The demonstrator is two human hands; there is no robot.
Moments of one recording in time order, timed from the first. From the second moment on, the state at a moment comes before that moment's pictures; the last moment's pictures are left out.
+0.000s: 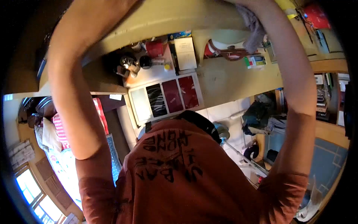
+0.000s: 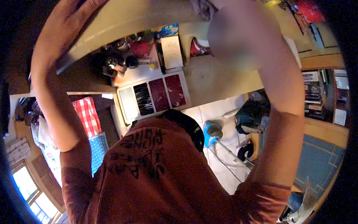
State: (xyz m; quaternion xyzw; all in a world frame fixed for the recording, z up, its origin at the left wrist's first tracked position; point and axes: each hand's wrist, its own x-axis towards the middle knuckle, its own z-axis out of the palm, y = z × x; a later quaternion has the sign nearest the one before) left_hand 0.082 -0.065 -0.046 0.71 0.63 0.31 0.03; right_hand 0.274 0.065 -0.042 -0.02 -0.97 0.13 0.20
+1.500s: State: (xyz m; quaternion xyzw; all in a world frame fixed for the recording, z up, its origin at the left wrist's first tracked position) left_hand 0.084 -0.067 -0.071 0.77 0.51 0.35 -0.18; right_hand 0.366 0.054 -0.034 -0.19 -0.91 0.15 0.34
